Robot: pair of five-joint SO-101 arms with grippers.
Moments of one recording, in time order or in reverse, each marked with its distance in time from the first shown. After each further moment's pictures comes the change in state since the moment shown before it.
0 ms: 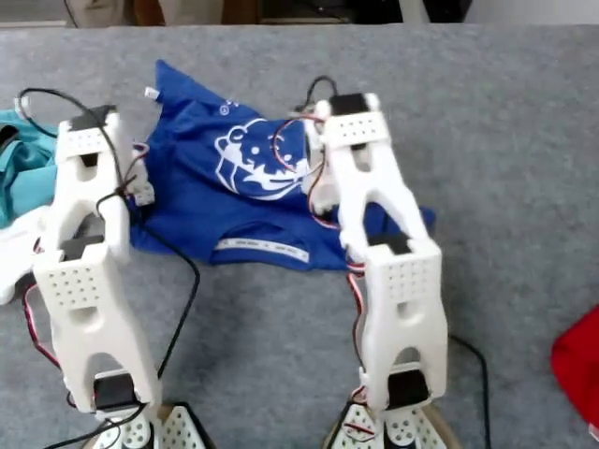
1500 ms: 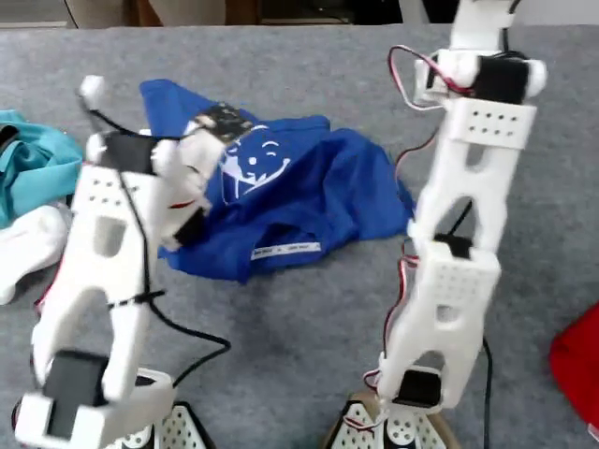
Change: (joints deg) left arm 18.2 -55.9 23.6 16.4 -40.2; right arm 20.7 -11.7 -37.6 1.1 -7.4
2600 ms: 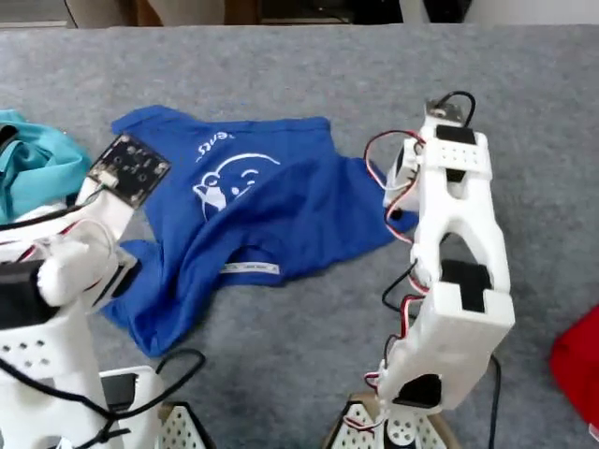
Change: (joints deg) left arm -18.3 -33.0 10.6 0.4 -13.0; right arm 0.0 -13.4 72.7 -26.5 -11.3
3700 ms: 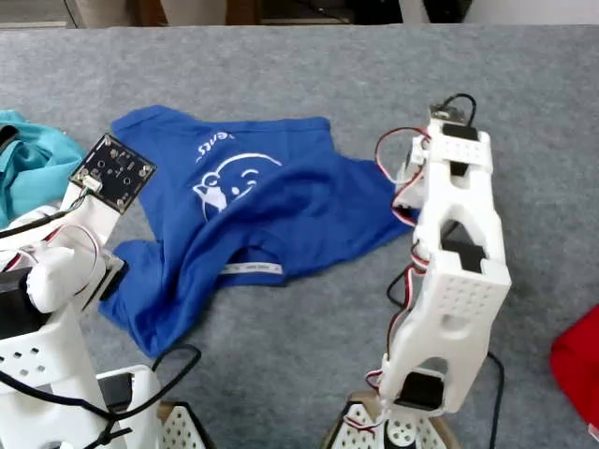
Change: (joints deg) left arm -3.8 -1.0 0.2 0.0 -1.8; right arm 2.4 16.3 -12.5 -0.2 4.0
